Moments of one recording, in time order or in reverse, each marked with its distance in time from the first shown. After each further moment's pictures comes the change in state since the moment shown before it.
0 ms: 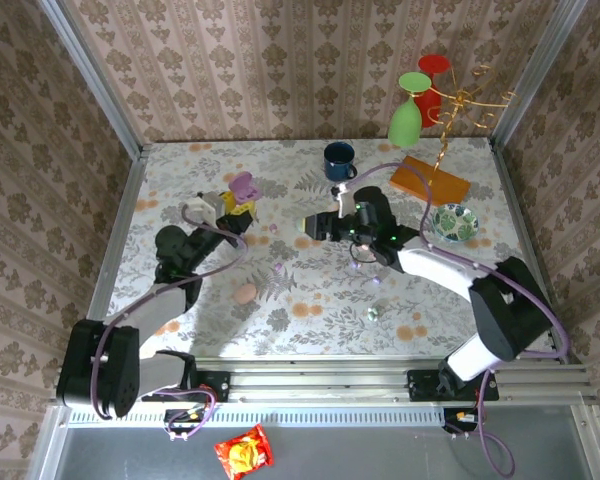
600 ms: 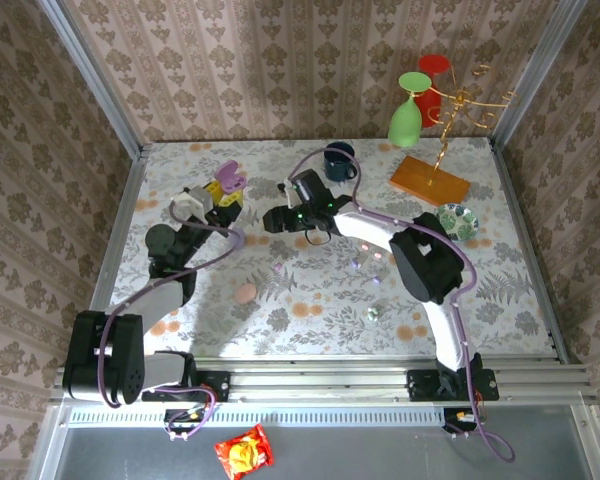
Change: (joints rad) left arm 0.073 0.040 0.021 0.138 0.033 -0.001; right arm 0.064 0.571 0.659 -0.377 -0.011 -0.052
